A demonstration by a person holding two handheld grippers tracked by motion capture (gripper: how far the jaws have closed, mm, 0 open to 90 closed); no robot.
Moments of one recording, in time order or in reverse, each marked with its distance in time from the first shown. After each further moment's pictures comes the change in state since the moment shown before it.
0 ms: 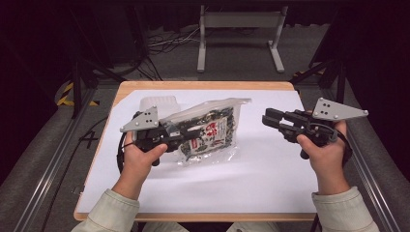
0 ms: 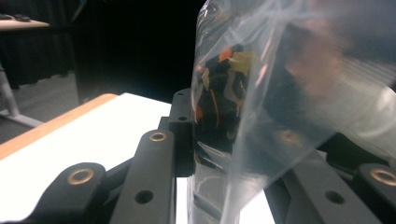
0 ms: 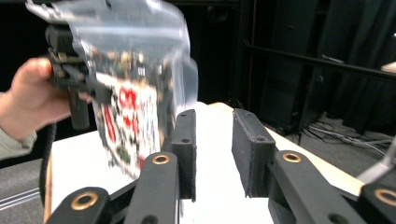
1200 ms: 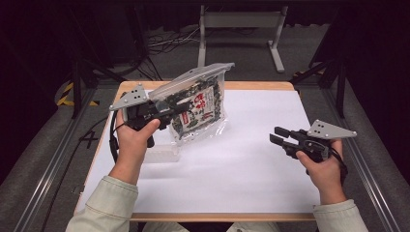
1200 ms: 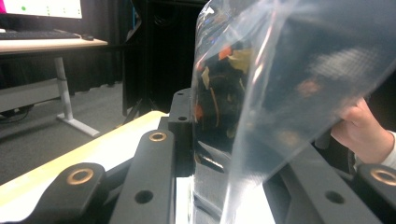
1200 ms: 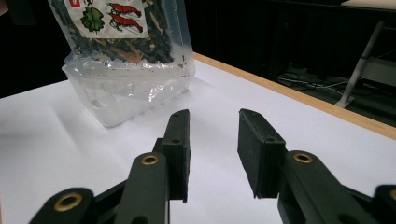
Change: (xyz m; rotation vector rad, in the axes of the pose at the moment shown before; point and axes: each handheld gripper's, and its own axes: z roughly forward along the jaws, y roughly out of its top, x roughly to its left) left arm 0.027 0.027 -0.012 -0.067 0.168 -0.022; right arm -0.013 -0.074 -0.011 0.146 -0.145 0.063
